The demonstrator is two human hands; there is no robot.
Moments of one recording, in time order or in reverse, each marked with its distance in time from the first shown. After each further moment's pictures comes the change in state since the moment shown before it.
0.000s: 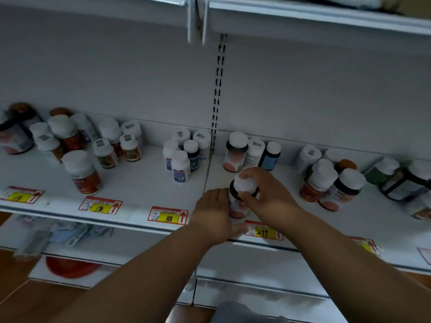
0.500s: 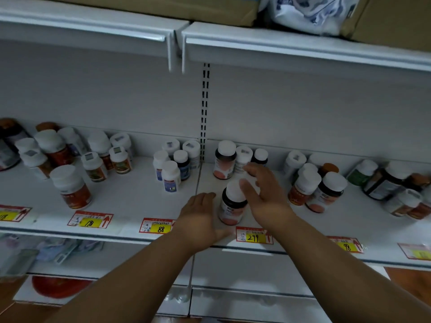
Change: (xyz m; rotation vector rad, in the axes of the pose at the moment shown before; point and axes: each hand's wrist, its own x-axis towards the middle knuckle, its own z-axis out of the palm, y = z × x) left_hand -0.004 -0.003 -0.027 -0.033 -0.075 -0.032; right_hand -0.005 -0.007 -0.008 0.128 0.262 0.050
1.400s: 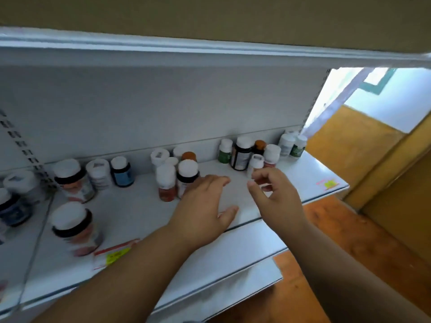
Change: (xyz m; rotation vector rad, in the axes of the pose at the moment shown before) left_hand 0.053 0.291 0.063 -0.171 -0.006 0.537; right_hand -0.137 0.110 -0.252 -0.212 0.528 0.252
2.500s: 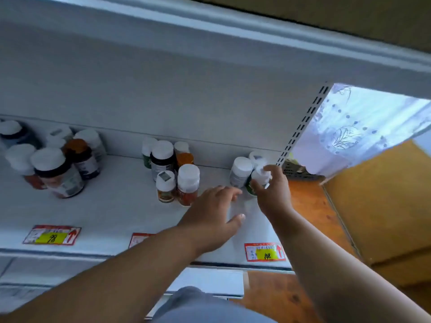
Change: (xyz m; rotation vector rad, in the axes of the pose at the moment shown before) left_hand 0.242 0.148 0.242 -0.102 -0.003 -0.451; right_hand 0.263 0.313 -0.087 -0.026 -0.313 0.188
